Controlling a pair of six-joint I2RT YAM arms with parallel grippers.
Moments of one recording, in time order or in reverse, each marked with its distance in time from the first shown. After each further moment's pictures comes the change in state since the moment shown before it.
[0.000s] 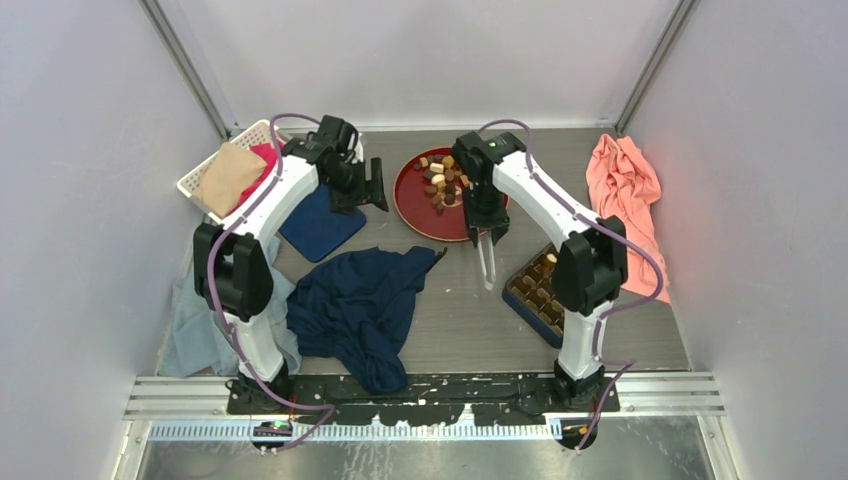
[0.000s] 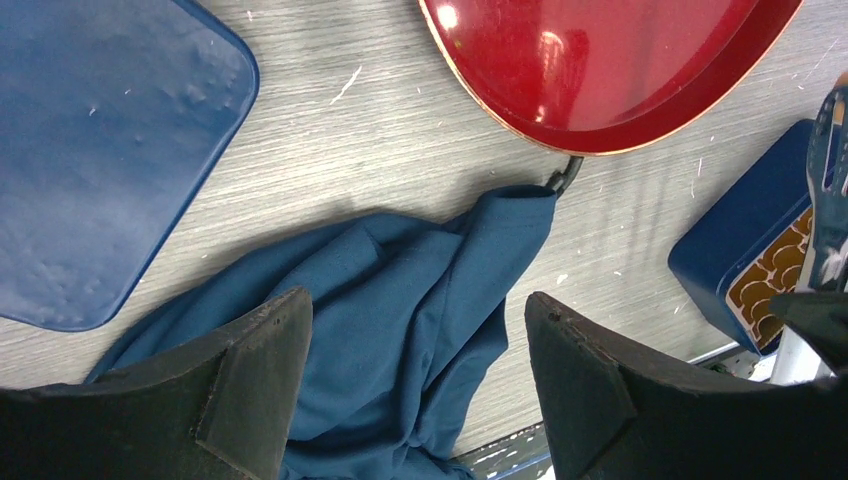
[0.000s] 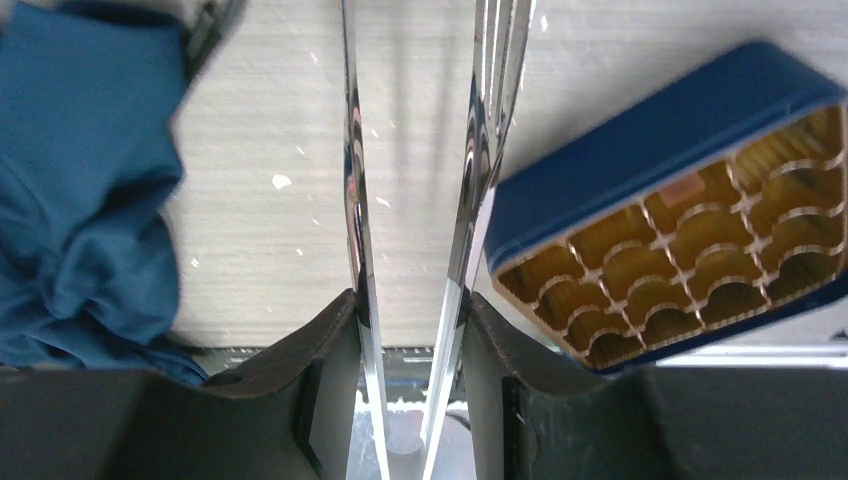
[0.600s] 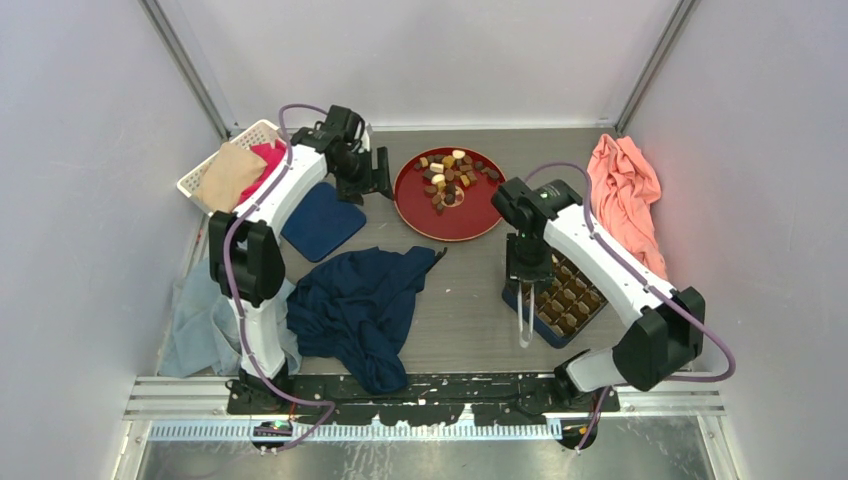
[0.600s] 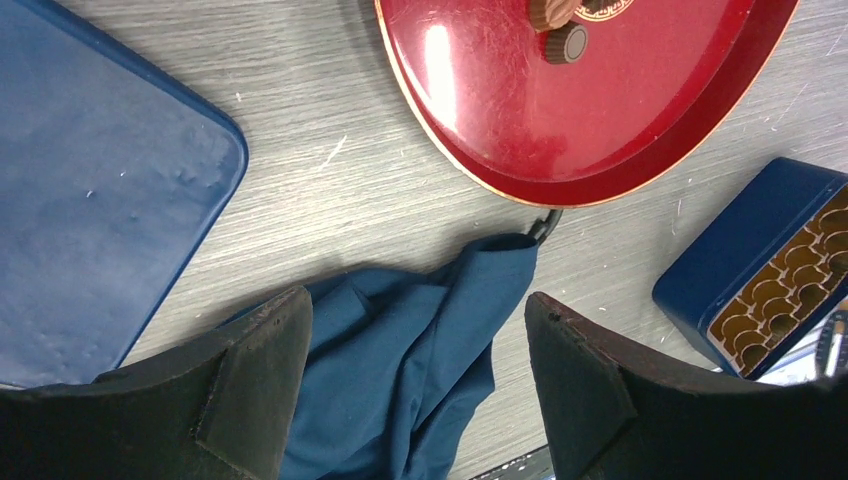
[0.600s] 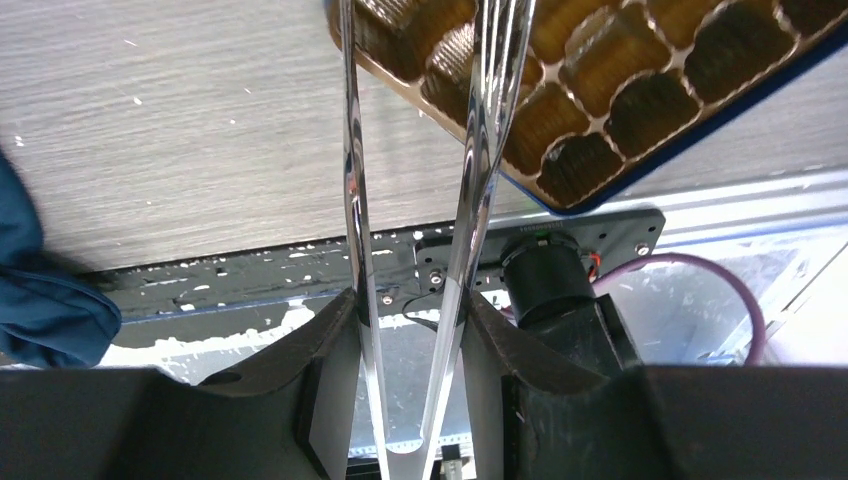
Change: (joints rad) left arm 0.000 0.124 0.150 -0.009 0.006 0.000; right arm -0.005 -0.509 -0.504 -0.080 0.032 0.162
